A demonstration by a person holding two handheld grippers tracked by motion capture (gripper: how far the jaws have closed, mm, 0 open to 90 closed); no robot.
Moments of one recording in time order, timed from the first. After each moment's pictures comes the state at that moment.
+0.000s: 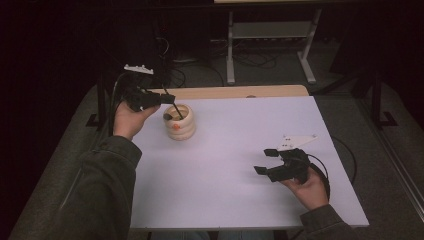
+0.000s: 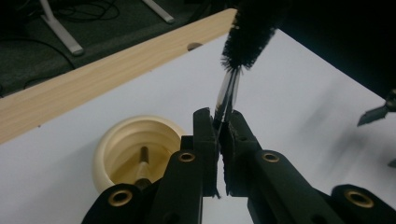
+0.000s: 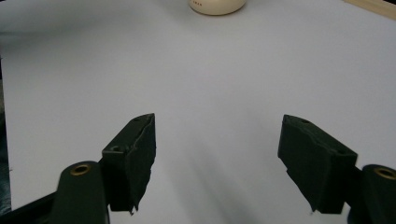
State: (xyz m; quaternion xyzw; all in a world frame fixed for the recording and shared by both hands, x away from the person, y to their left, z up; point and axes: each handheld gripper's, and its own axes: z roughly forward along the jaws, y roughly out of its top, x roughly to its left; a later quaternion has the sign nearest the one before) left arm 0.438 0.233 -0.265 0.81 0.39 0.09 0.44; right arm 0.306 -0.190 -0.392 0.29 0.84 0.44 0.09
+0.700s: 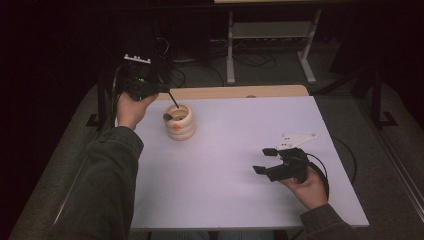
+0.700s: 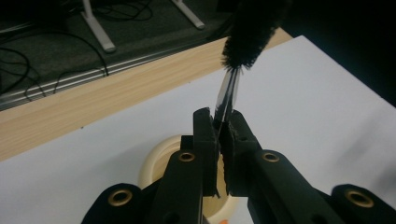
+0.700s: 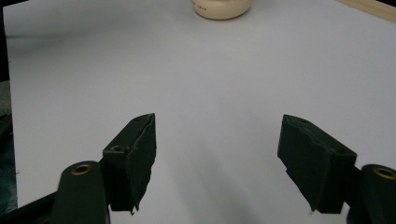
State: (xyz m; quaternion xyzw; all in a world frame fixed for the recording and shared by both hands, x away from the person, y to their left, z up) left arm 0.470 0.242 -0.269 0.78 0.44 0.12 0.43; right arm 0.306 -0.187 -0.390 0.28 0.85 0.44 0.09
